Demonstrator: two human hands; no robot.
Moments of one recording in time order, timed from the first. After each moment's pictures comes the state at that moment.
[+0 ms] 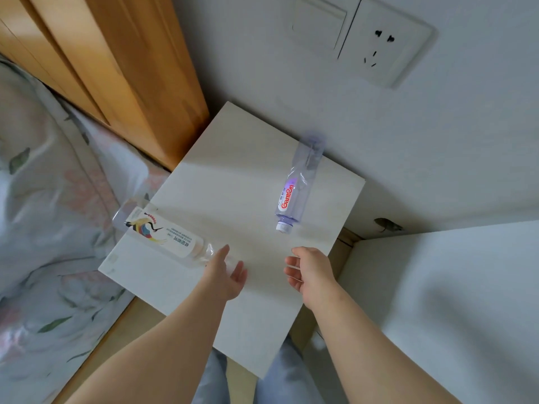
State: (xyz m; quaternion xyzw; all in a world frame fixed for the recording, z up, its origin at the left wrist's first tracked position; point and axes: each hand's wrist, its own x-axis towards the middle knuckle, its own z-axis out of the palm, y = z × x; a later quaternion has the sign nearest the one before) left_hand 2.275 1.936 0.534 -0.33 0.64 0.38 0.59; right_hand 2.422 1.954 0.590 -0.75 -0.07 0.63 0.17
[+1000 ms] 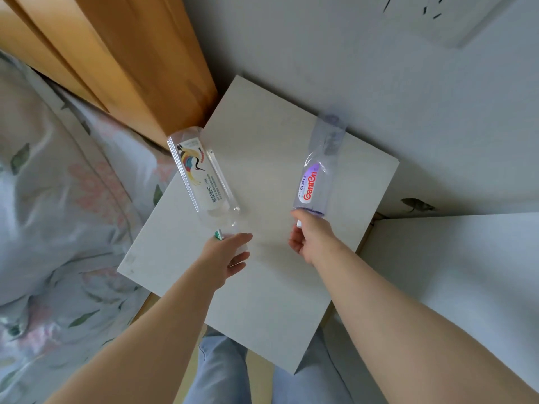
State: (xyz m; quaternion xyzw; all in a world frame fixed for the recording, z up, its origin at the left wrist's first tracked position) left_hand 2.226 1.960 0.534 -0.02 0.74 0.19 0.64; right_hand 2.378 2.010 0.534 -0.74 0.00 0.65 0.18
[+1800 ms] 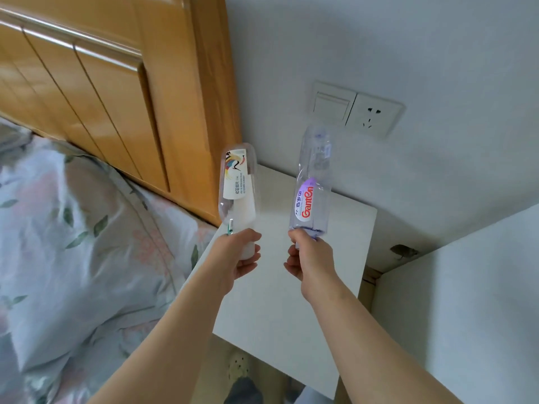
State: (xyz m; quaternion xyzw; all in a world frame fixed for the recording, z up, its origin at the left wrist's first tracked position) left_hand 2.173 1.941 0.695 0.14 0.68 0.33 0.64; right_hand 2.303 1.934 0.689 -0.67 -0.13 0.61 0.40
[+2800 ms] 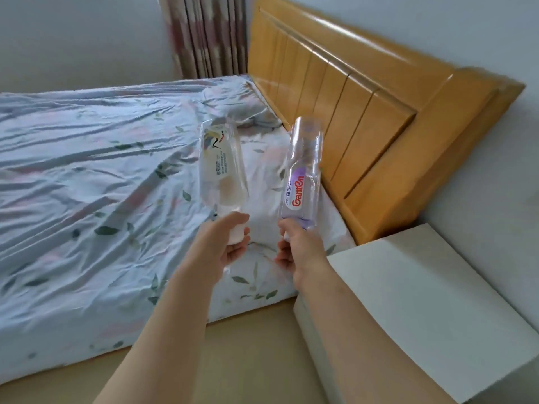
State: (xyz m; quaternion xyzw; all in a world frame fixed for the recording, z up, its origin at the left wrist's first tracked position) left_hand 2.011 1.637 0.796 -0.04 0.65 0.66 0.38; right_hand 2.099 1.727 0.779 -0.48 -0.43 0.75 0.16
